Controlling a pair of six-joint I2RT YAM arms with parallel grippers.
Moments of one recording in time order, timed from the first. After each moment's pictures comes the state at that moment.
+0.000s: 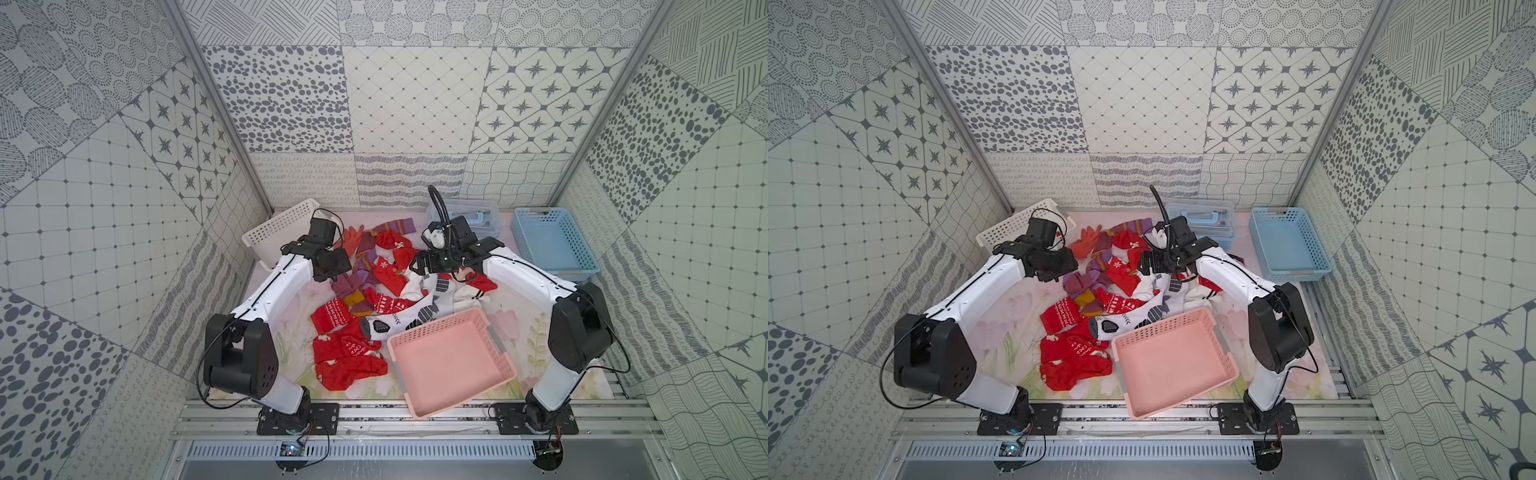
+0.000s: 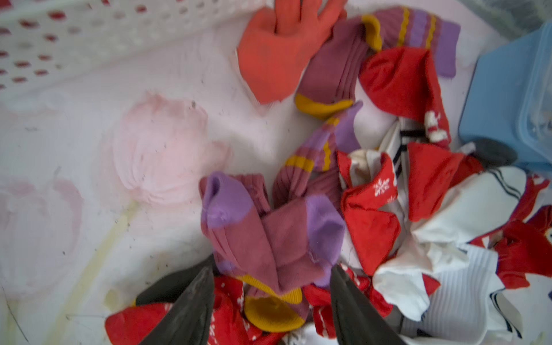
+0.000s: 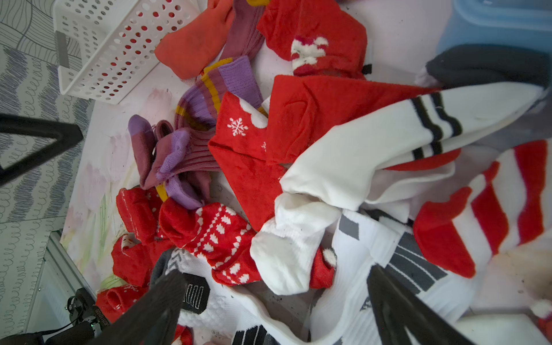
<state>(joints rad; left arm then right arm) -0.26 1.51 1.20 -0.75 0.02 -0.57 0.55 1.76 1.41 -0.56 -0.28 0.33</state>
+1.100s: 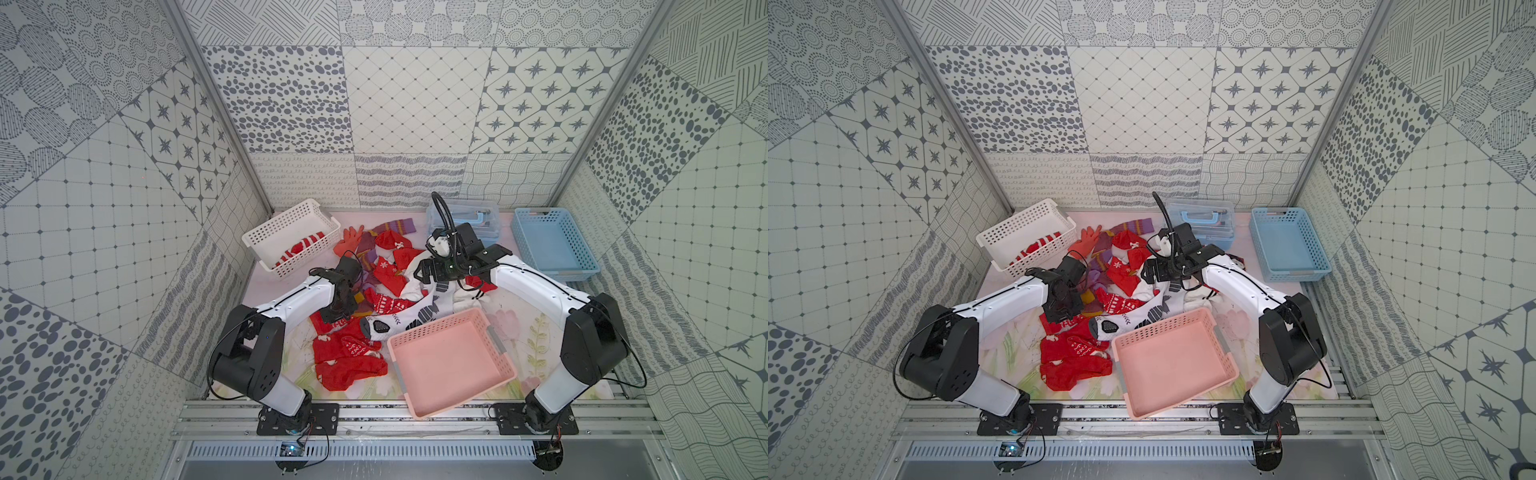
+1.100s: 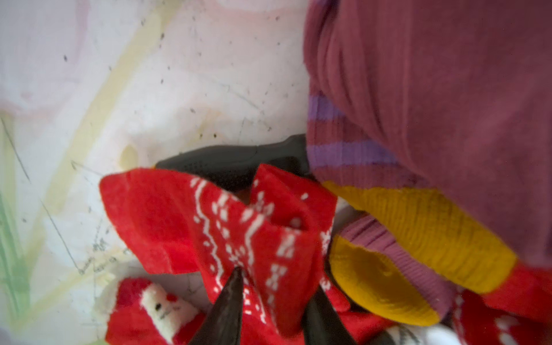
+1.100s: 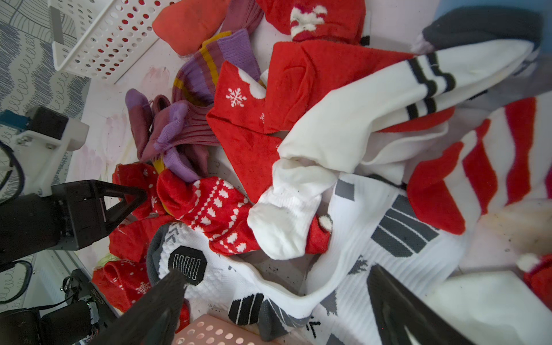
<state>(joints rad) -0.41 1.55 0.95 -0.83 -0.18 -0.86 0.55 1.66 1.31 -0.57 -0.27 0.32</state>
